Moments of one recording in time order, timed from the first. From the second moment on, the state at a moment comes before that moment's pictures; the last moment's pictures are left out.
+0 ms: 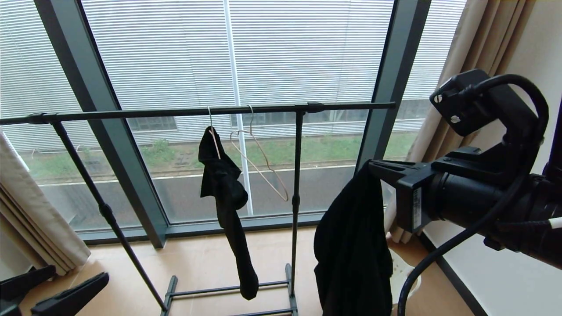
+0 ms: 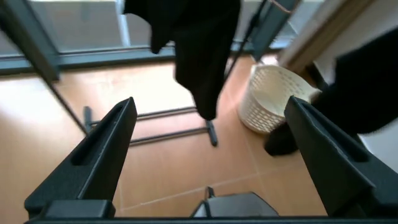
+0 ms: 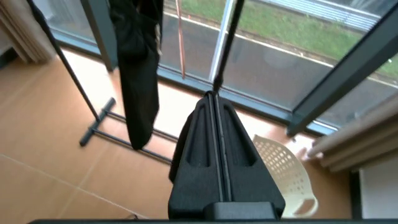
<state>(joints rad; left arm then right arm) -0.20 0.80 -0.40 0.00 -0.08 -0.15 0.90 1.42 -0.96 -0.16 -0.46 0.07</state>
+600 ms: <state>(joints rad) -0.71 1.40 -0.67 -0.31 0.09 -0.26 1.01 1.59 -1.11 -0.18 -0.62 0.07</state>
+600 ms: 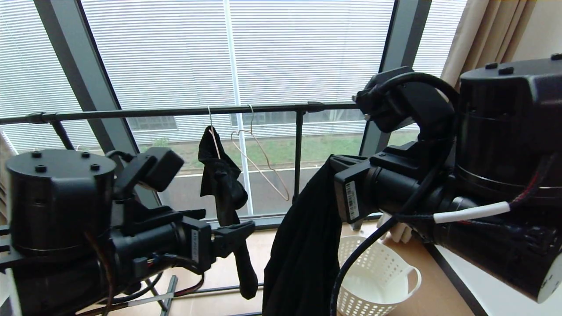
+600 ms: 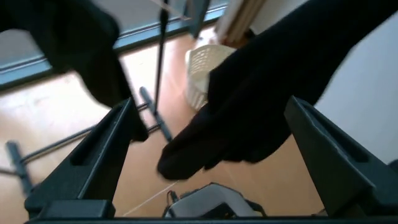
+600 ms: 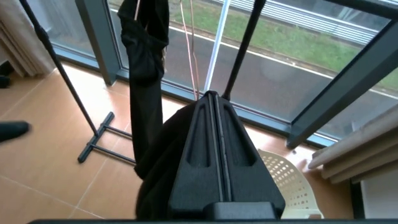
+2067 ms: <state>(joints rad) -0.76 1.62 -0.76 -0.36 0.20 -0.22 1.04 1.63 -1.15 -0.17 -0.63 0.07</state>
